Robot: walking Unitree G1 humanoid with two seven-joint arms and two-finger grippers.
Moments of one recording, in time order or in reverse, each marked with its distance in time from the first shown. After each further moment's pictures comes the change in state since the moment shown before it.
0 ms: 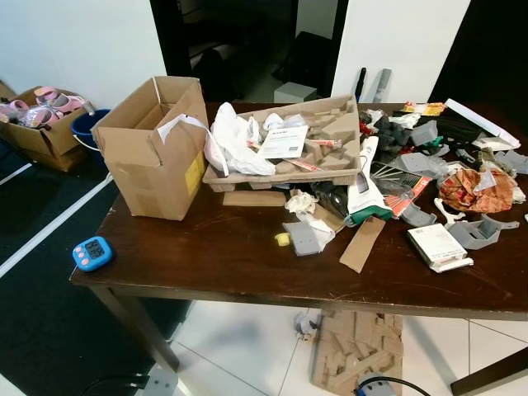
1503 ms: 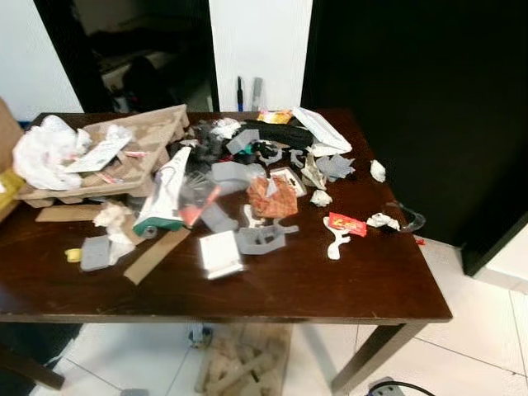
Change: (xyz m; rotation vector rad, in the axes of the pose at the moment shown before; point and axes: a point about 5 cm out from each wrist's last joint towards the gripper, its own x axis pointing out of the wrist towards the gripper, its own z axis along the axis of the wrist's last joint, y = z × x) left arm -0.011 0.018 -0.053 -0.386 0.094 0.211; right arm -0.001 -0.013 -0.009 -0.027 0.049 -0.041
